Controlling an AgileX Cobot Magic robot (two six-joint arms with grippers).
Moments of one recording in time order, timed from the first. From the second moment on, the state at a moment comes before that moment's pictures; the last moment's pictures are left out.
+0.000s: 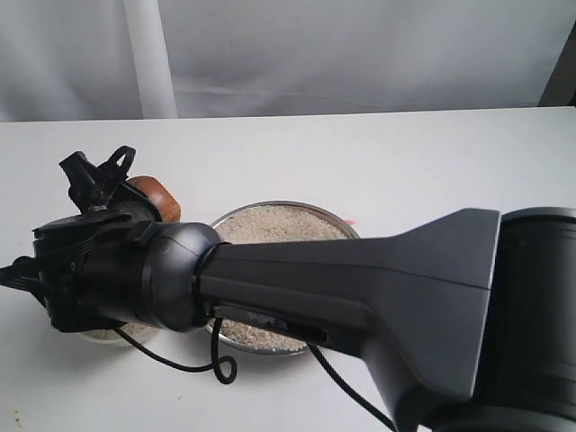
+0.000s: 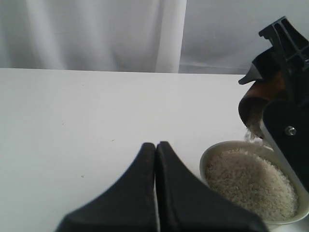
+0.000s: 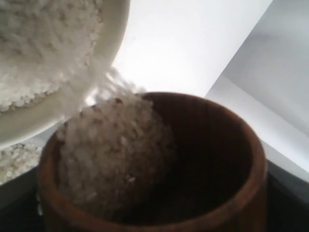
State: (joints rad) left arm 0.00 0.00 0.01 0.05 0.29 -0.09; right arm 1.13 2.32 -1.84 -1.09 0.80 -0.50
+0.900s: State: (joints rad) left arm 0.00 0.00 0.01 0.05 0.29 -0.09; right arm 1.16 2.32 -1.84 -1.27 0.84 -0.58
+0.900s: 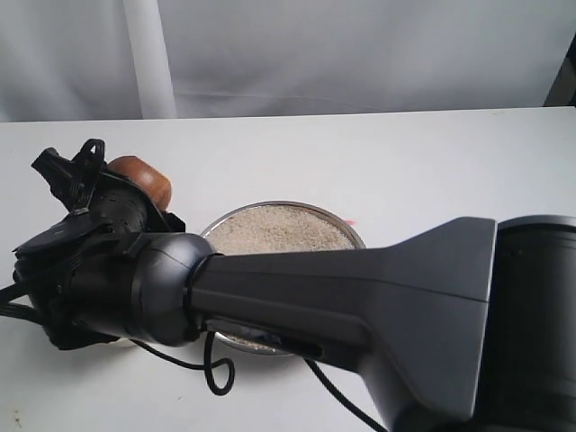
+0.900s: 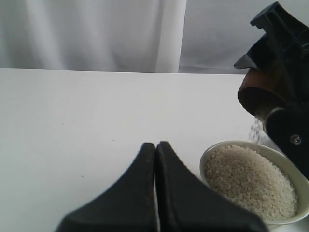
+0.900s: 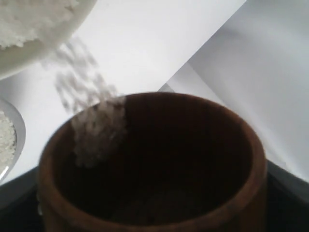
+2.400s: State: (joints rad) left arm 0.00 0.00 0.01 0.05 0.29 -0.09; right arm 1.07 2.07 -1.84 -0.69 0.86 -0.42
